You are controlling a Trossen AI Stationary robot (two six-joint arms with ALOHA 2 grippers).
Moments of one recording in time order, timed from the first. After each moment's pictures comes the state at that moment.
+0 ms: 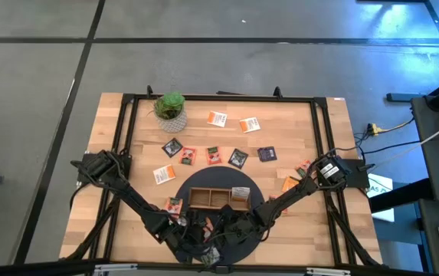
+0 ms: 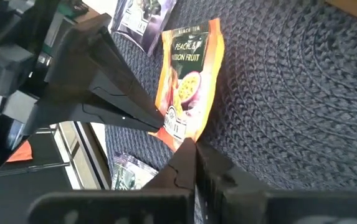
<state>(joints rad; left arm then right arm) -0.74 1.99 1.11 -0.06 -0.39 -0.56 0.54 2.17 1.35 0.05 0.23 1.41</state>
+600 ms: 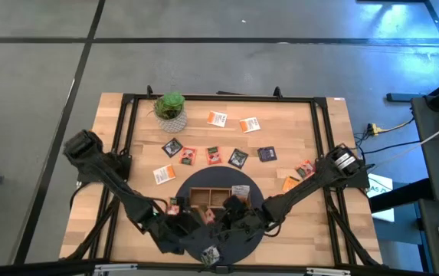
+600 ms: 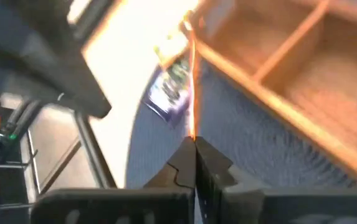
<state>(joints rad) -0.75 1.67 1.12 -0.33 -0.57 -0.51 0.56 1.98 1.35 -0.12 0.49 1.27</state>
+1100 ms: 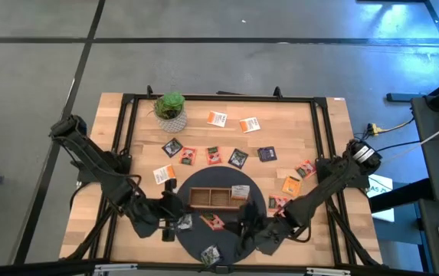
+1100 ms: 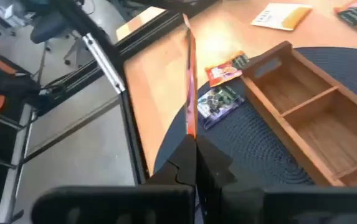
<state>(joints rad) -0.75 1.42 1.12 -0.40 -0.68 -0.51 0.68 1.81 1.35 -0.18 0.60 0.96</state>
